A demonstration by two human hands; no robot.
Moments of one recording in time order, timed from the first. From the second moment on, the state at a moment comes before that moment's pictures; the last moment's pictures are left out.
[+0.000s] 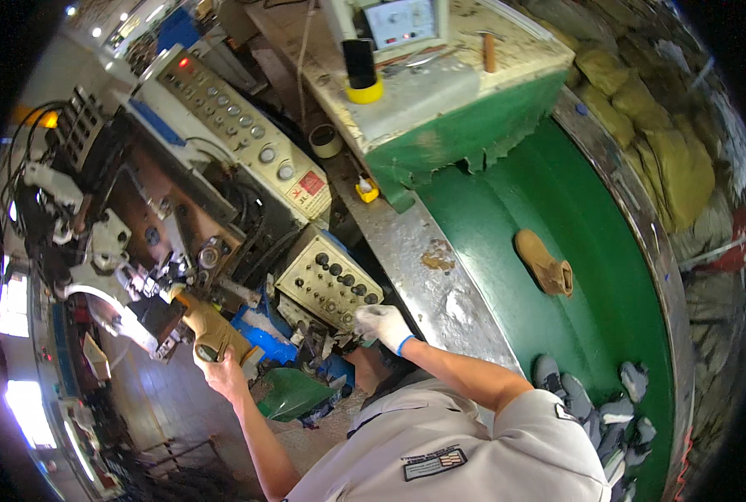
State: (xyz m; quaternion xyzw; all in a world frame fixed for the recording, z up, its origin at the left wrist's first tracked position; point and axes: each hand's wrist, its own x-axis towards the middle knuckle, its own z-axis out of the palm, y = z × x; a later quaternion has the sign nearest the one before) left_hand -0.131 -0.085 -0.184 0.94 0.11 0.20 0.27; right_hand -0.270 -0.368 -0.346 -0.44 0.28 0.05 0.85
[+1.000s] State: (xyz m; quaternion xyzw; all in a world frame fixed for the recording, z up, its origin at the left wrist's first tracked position) left_hand -0.122 -0.021 -0.180 0.84 -0.01 0.24 0.49; right_hand -0.236 -0.294 -0.285 -0.45 0.20 0.03 0.87
